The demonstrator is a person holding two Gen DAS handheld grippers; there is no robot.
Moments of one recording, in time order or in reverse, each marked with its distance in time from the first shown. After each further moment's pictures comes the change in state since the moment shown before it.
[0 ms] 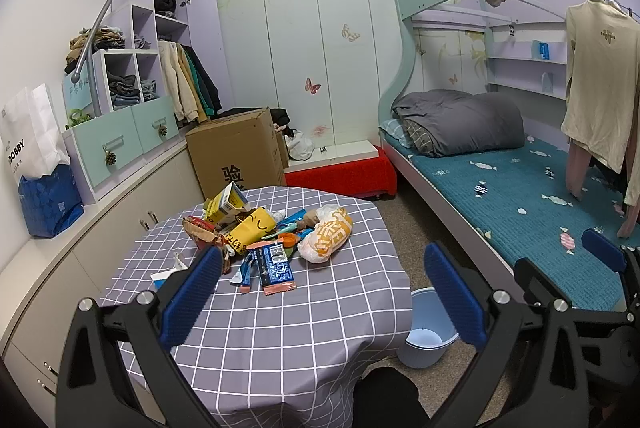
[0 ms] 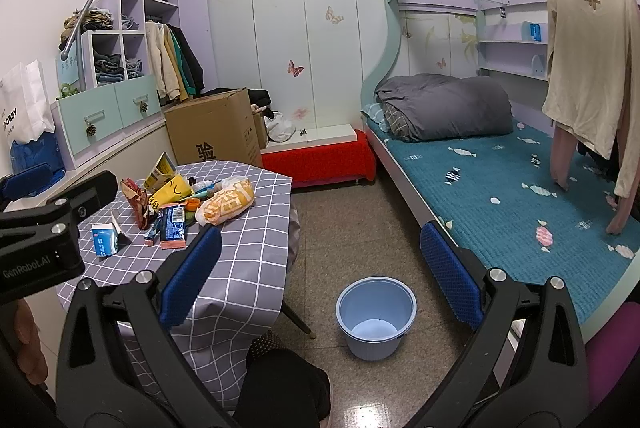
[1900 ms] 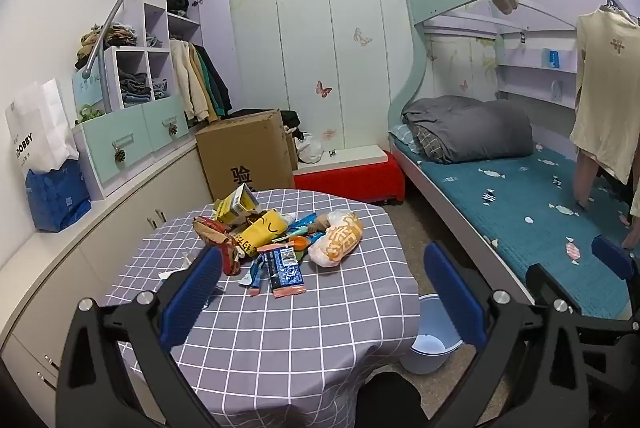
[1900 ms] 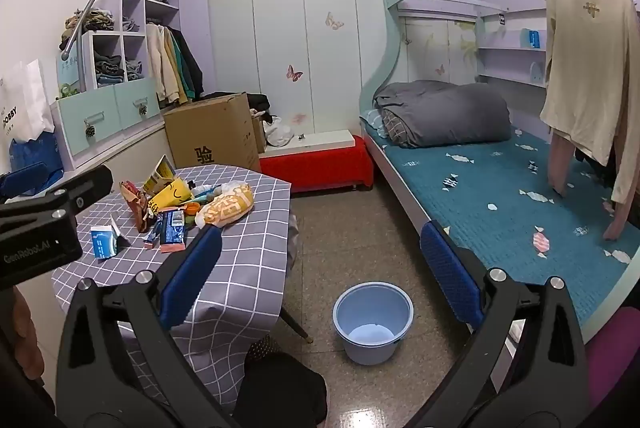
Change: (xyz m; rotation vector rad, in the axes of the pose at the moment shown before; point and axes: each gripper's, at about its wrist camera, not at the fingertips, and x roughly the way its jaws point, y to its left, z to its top) left arm -0.002 0.008 0.002 -0.027 -0.020 0.028; right arm -0.003 -0.002 0.005 -0.010 -0.012 0.001
